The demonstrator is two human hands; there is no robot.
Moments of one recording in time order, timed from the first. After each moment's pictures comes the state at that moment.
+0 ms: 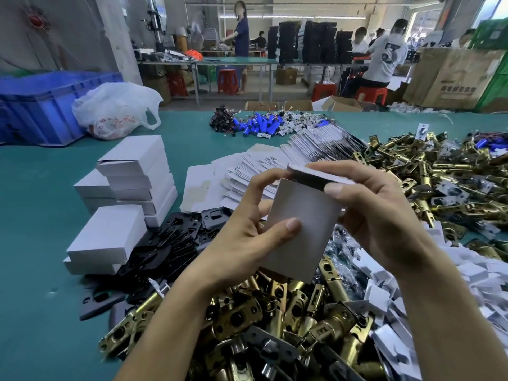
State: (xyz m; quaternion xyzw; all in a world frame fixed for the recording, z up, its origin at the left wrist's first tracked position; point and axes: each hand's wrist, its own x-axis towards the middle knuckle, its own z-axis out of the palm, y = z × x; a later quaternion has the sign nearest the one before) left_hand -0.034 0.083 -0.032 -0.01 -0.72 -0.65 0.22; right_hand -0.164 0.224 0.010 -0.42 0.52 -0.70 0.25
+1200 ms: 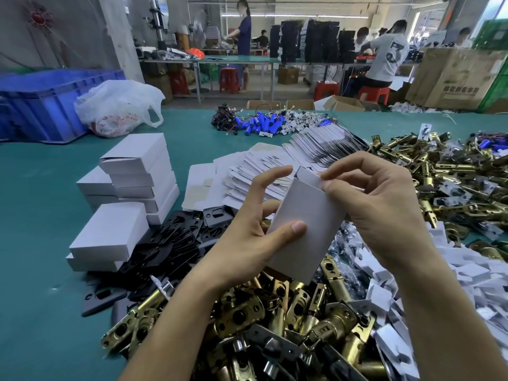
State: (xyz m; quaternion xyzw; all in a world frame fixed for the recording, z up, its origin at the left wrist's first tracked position) left_hand -0.038 0.083 -0.039 0.03 -0.73 -0.64 0.23; right_hand -0.160 0.219 0.010 -0.40 0.64 -0.65 0.07
